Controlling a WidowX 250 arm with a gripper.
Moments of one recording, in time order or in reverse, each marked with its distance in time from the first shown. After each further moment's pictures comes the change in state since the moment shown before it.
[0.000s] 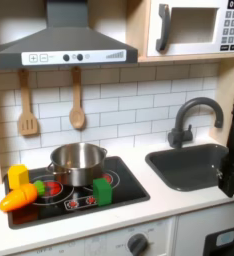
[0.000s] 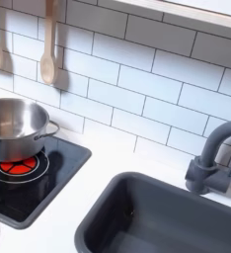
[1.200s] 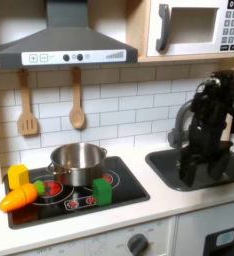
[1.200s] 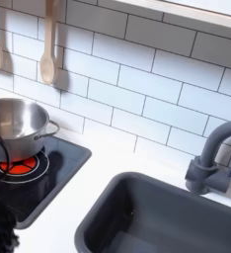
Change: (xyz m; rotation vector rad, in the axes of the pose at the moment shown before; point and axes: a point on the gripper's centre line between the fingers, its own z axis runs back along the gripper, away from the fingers) arm 0.054 0.038 -0.012 0.041 -0.009 -0.003
